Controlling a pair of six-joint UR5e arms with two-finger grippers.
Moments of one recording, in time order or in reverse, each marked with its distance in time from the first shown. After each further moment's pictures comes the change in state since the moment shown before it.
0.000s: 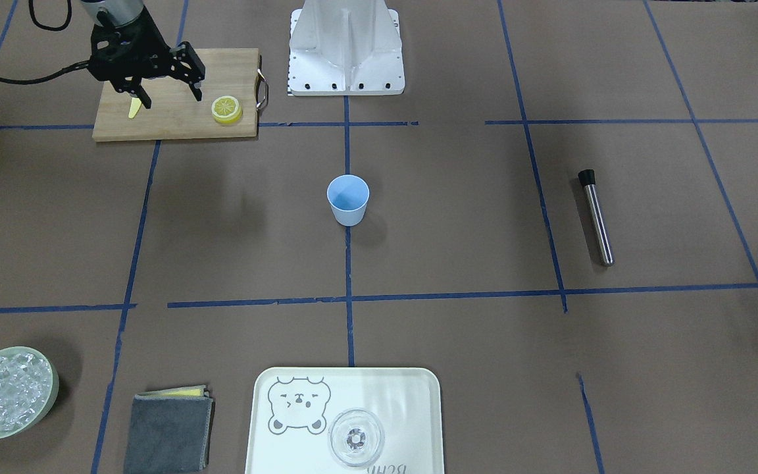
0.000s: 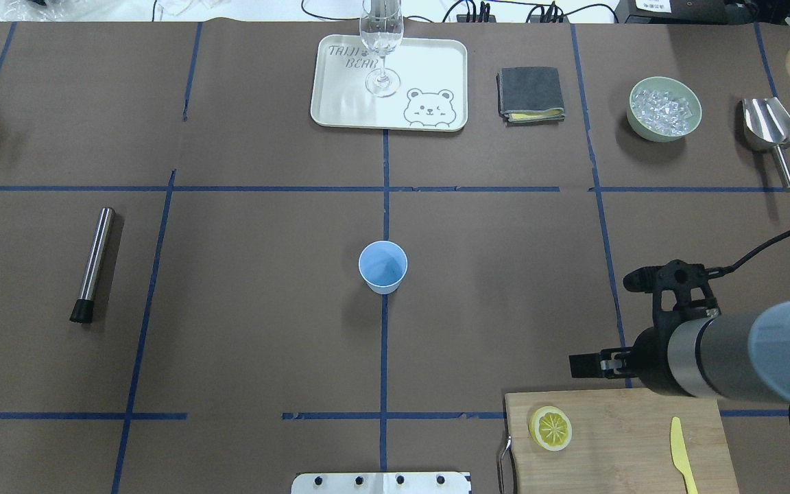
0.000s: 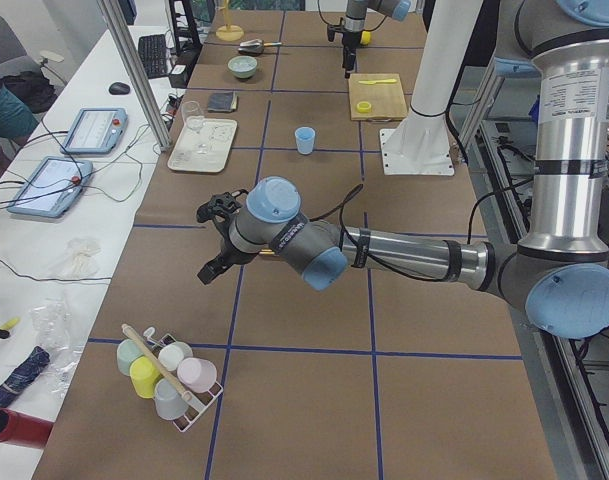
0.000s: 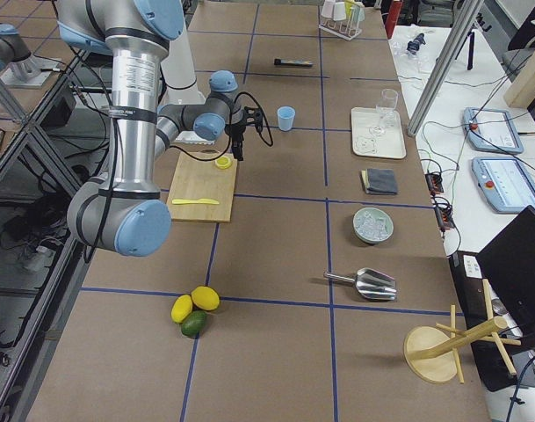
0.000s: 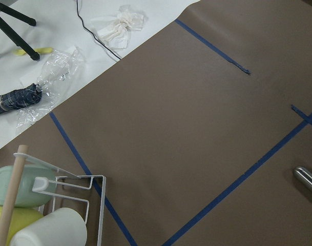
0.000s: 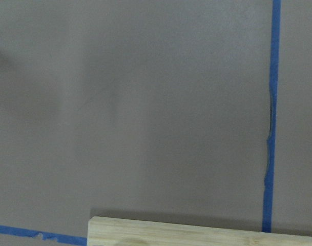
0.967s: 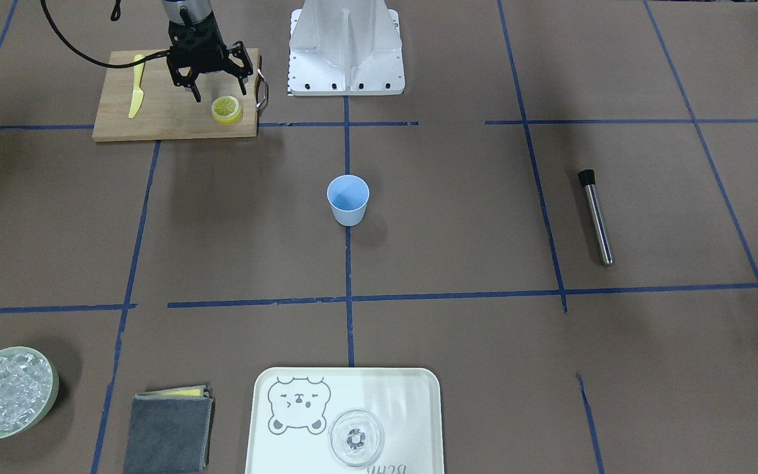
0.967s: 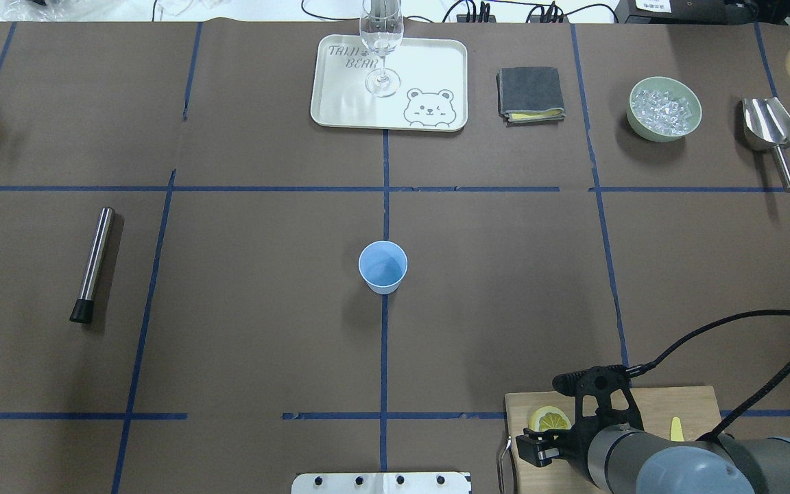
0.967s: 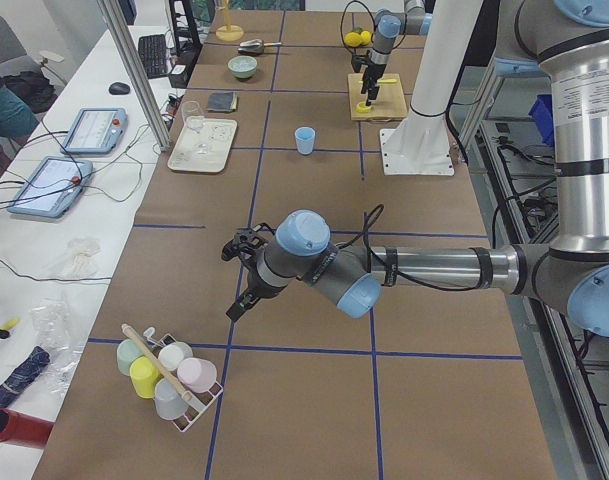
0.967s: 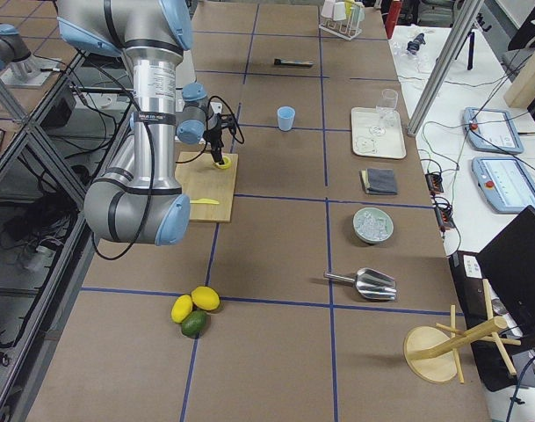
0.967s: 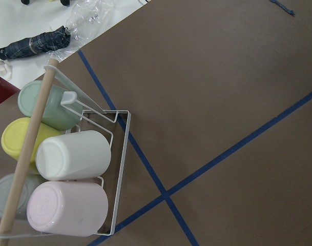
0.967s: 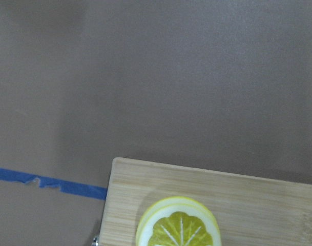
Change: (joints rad) left arm 0.000 0.135 -0.004 -0.045 0.023 -0.009; right arm -0.292 0.071 -0.127 0.002 -0.289 0.099
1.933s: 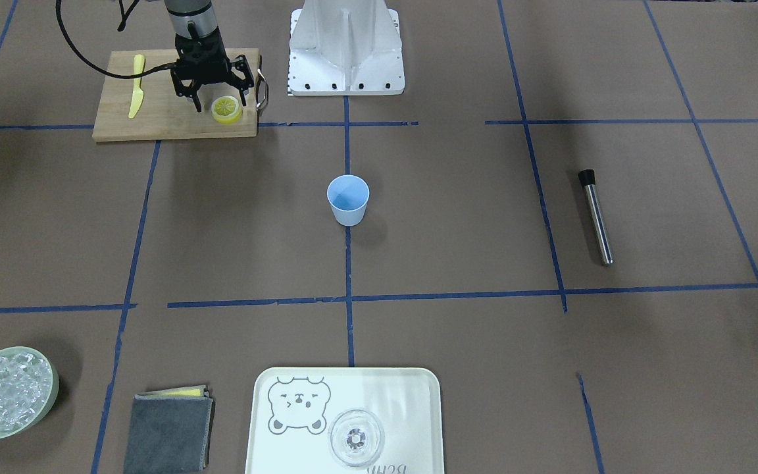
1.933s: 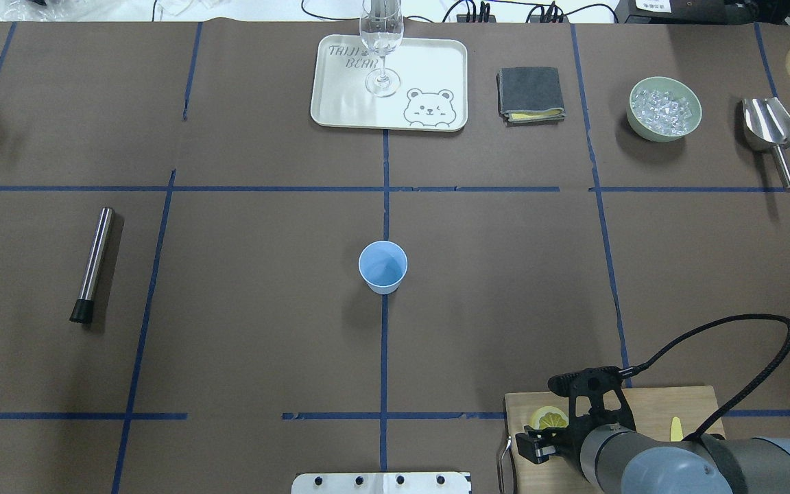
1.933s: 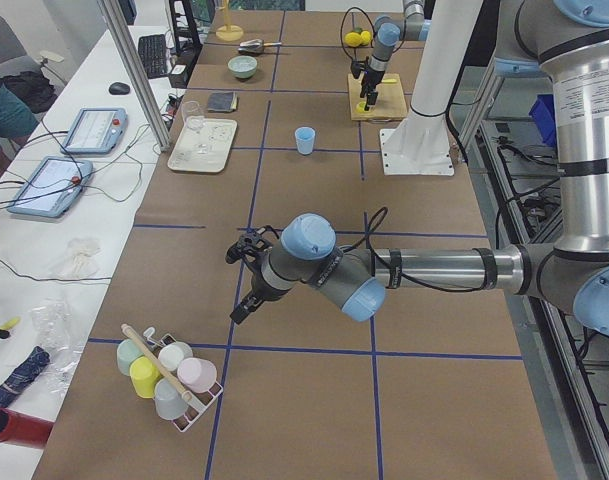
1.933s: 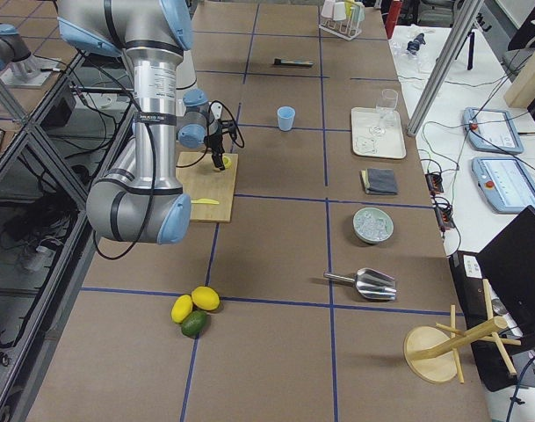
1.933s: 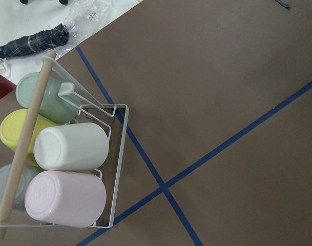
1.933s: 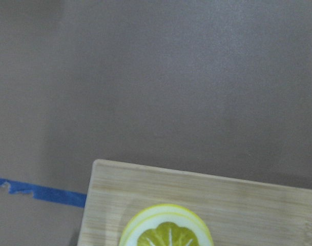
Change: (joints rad) left arm -0.001 0.011 0.000 -0.014 0.000 0.003; right arm 0.000 0.011 -0.043 -0.002 -0.017 0.000
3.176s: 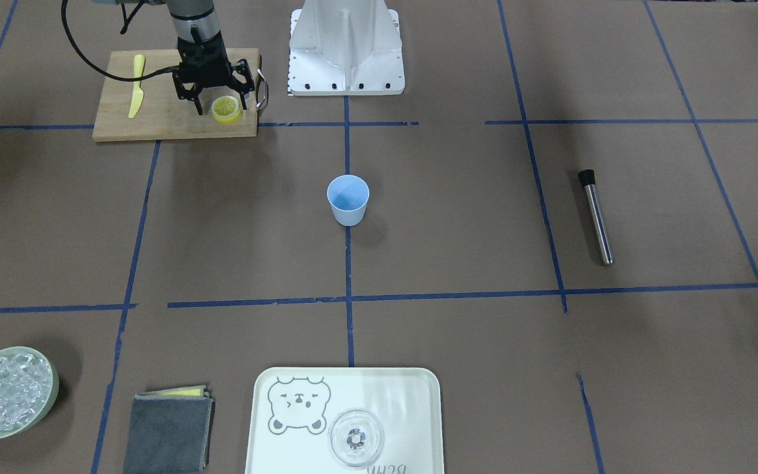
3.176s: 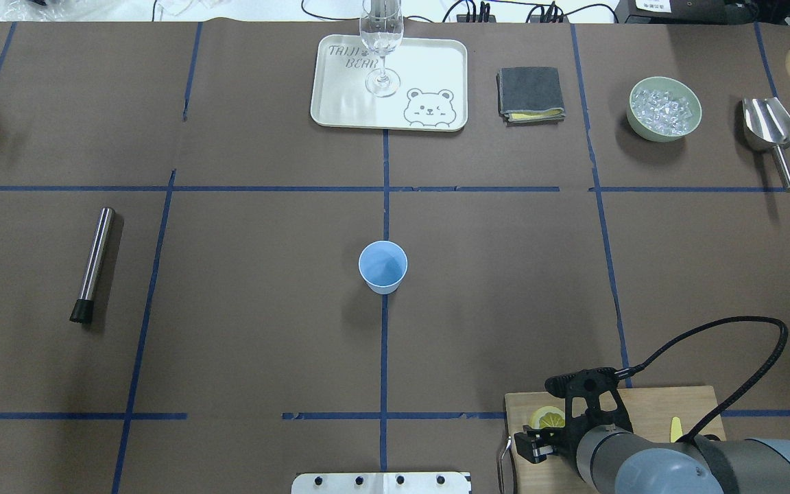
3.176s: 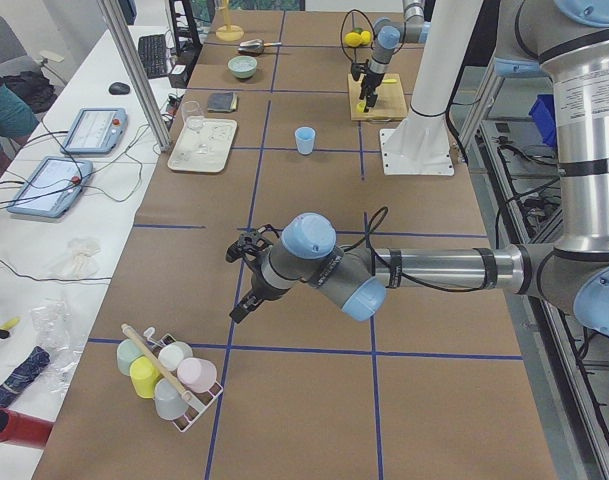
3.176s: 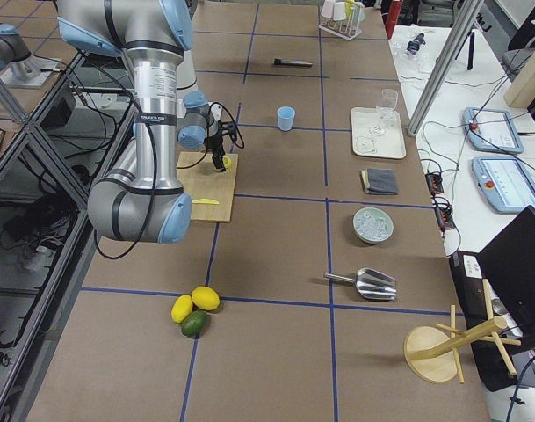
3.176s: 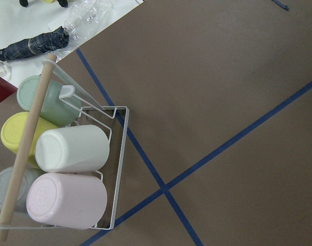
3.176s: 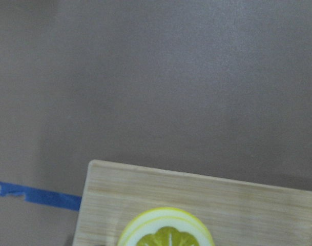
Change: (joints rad) left arm -0.002 0.000 -0.004 -0.001 0.000 0.007; right arm -0.004 0.010 -0.018 0.000 -0.008 0.000
